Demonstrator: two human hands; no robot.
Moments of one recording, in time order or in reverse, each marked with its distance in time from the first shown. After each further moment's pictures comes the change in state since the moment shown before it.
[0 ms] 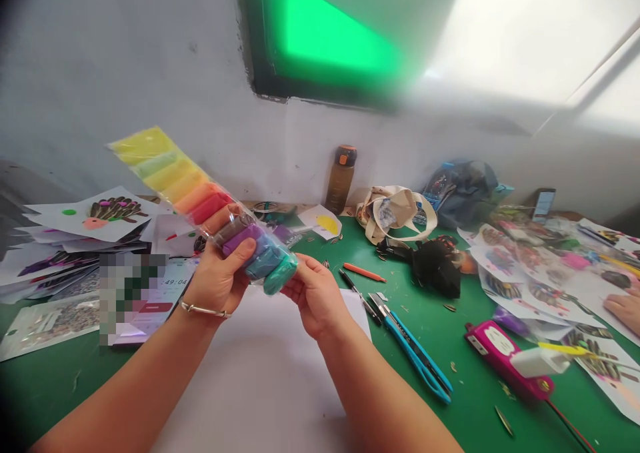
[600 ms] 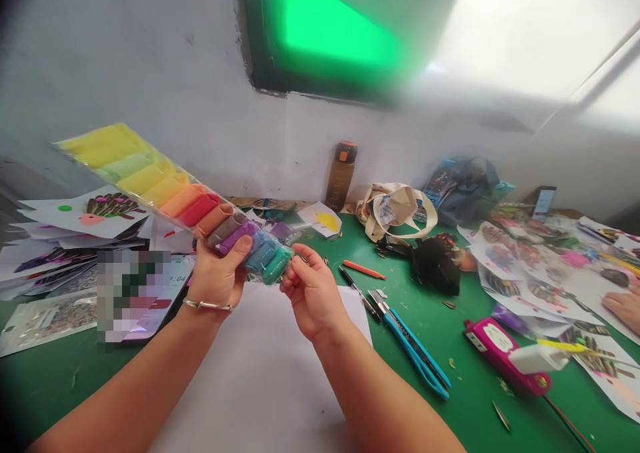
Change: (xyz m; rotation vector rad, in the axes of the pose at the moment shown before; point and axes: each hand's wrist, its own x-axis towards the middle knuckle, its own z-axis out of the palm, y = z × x) left_hand 0.006 -0.015 -0.006 0.071 0.123 0.138; right_hand -0.005 0.001 0.005 0.137 -0.001 -0.090
